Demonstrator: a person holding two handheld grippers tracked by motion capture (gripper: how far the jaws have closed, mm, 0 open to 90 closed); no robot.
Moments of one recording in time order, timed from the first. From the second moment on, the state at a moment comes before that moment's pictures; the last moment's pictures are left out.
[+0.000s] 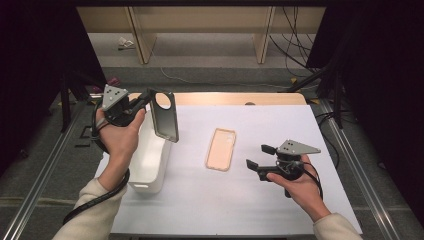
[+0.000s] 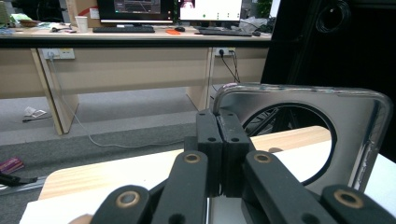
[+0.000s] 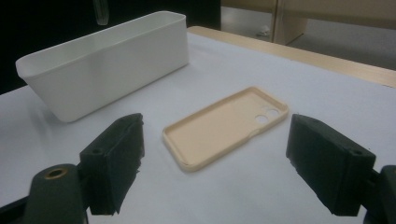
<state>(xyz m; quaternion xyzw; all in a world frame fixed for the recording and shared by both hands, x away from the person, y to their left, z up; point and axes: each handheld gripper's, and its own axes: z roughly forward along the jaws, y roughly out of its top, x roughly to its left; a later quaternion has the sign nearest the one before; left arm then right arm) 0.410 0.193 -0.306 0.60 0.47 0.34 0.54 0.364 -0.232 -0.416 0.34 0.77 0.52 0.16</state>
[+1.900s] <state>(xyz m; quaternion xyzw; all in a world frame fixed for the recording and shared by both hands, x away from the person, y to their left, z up) 0.459 0.206 -0.300 0.60 0.50 0.36 0.52 0.365 -0.233 -0.418 0.35 0.76 0.52 0.16</state>
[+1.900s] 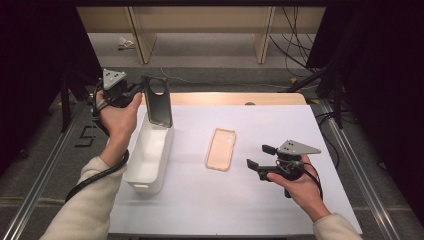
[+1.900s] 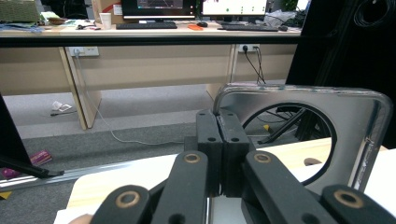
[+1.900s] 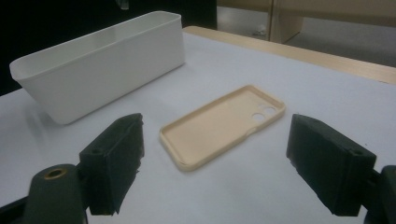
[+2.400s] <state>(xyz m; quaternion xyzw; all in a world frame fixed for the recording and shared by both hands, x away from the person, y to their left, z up) 0.473 0.210 -0.309 0.60 0.51 0.36 0.51 0.365 -0.233 -0.418 0.35 0.76 0.52 0.16</state>
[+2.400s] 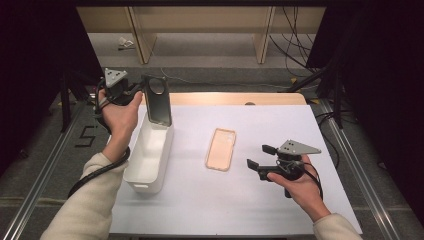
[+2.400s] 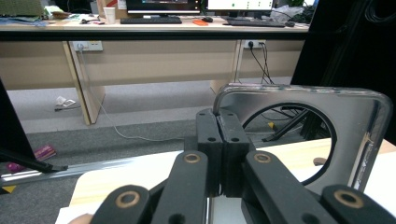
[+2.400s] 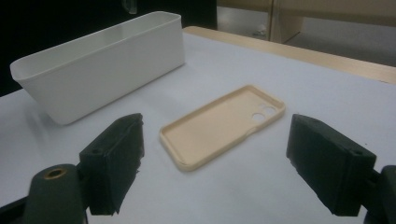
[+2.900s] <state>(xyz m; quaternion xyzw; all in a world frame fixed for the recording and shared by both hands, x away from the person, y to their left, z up) 0.482 0.213 -0.316 0.60 0.52 0.36 0.49 0.365 -0.233 -0.418 0.35 0.76 0.52 0.16</state>
